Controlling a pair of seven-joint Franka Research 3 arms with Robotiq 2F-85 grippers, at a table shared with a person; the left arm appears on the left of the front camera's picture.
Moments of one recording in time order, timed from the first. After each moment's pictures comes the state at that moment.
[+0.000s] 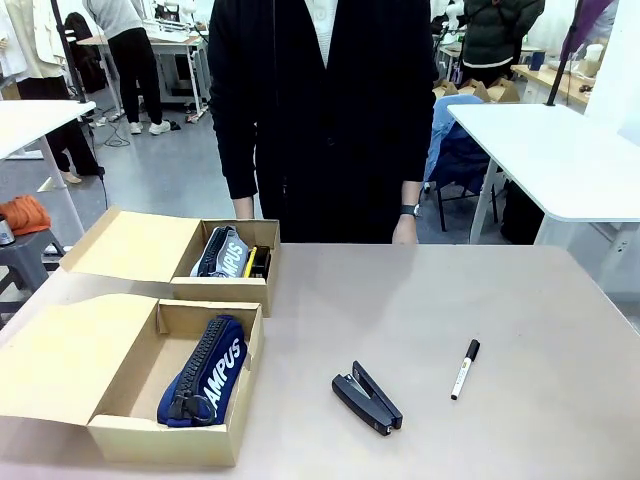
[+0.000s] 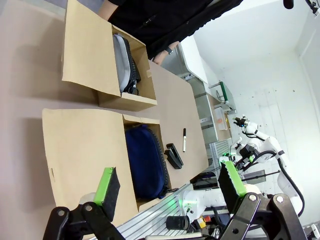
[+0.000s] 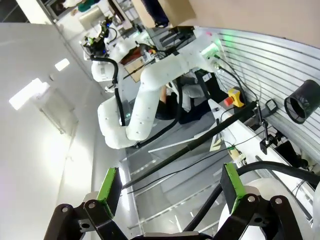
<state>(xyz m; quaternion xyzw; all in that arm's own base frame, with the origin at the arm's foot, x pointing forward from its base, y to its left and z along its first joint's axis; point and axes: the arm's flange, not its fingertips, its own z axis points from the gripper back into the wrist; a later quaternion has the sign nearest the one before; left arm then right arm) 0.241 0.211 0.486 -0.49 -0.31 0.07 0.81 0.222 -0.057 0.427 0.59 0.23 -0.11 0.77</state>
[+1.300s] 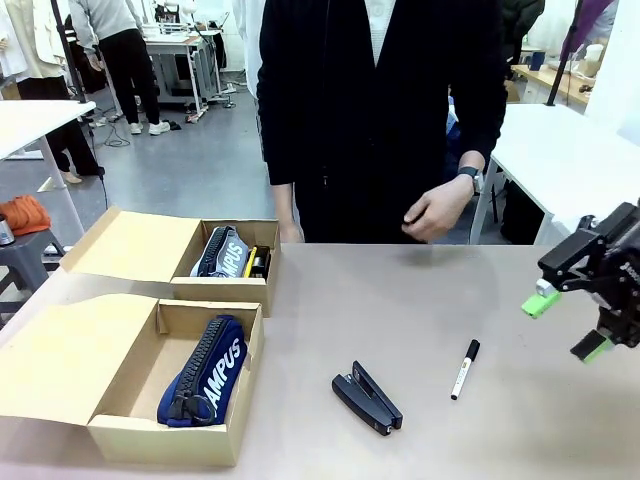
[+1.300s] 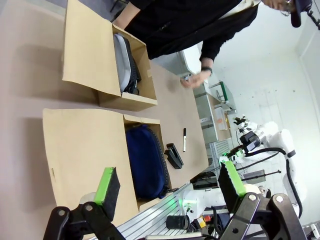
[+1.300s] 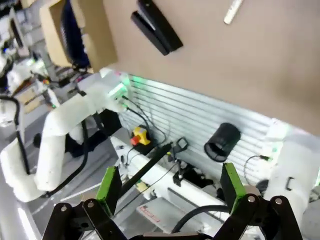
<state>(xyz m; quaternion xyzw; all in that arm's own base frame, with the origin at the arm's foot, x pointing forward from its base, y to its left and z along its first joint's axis) 0.241 0.211 0.485 -0.49 -0.31 0.07 0.81 0.291 0.037 0.468 0.35 0.14 -0.01 0.93</state>
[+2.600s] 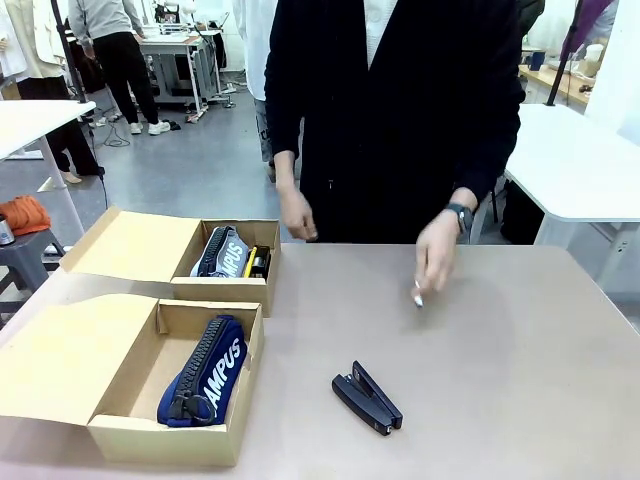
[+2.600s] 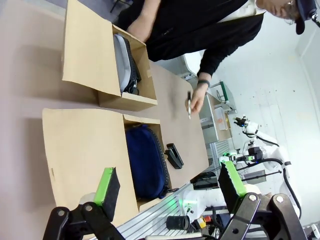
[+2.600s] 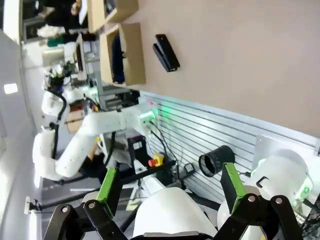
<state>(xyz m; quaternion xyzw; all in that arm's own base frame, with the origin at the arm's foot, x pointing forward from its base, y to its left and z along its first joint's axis) 0.241 0.211 0.485 -0.49 -0.31 0.07 0.81 0.189 -0.147 0.465 0.48 -0.02 -0.04 0.88</state>
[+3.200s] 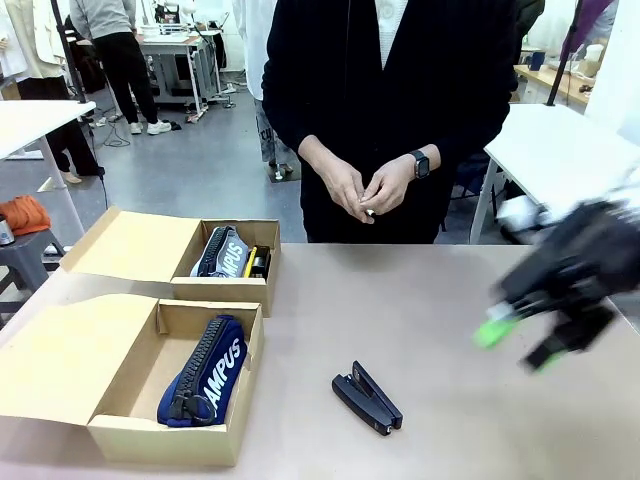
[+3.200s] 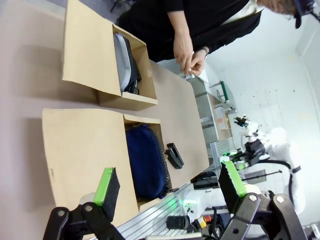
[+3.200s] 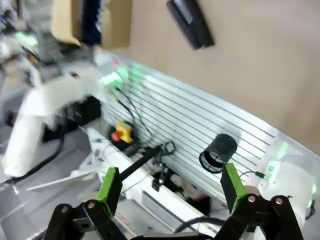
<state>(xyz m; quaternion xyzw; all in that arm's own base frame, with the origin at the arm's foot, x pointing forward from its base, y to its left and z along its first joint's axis) 0.242 0.211 0.485 -0.49 -0.31 0.07 0.81 0.252 0.156 0.471 0.30 0.12 0.12 0.94</state>
